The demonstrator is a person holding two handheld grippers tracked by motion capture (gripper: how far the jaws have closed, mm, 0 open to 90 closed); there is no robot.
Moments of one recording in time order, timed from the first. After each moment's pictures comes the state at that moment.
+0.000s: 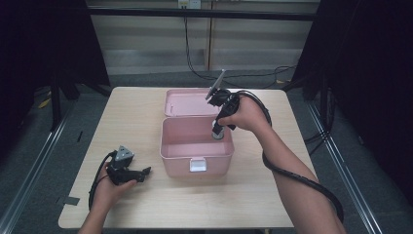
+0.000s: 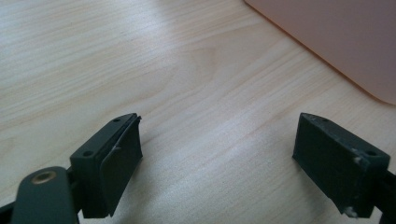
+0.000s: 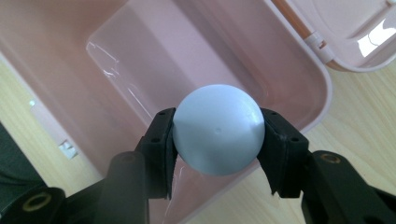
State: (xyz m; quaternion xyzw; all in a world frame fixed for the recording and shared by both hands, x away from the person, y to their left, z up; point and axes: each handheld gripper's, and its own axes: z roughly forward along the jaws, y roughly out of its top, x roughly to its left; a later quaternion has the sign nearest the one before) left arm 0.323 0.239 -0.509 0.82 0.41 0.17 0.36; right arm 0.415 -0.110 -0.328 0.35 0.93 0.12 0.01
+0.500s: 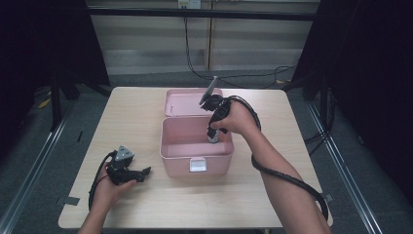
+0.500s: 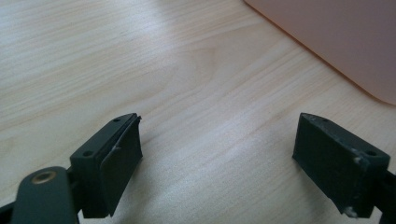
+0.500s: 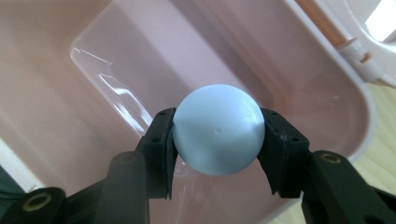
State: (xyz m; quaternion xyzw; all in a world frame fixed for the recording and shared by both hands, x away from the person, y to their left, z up) left arm 0.323 0.239 -0.509 0.82 0.41 0.17 0.36; right arm 0.426 -0.093 -0.357 0.37 0.92 0.10 0.00
